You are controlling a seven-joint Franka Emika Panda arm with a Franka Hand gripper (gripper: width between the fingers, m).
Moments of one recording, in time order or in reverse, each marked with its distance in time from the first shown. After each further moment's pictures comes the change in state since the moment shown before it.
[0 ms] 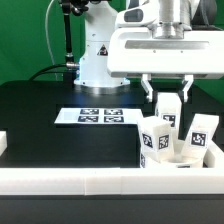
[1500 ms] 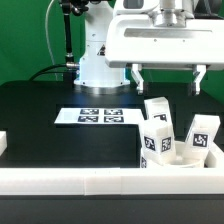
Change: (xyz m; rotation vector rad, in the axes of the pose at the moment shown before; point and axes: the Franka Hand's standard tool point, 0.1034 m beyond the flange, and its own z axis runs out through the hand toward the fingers) arm 0.030 0.005 -0.006 0.002 -0.002 -0.026
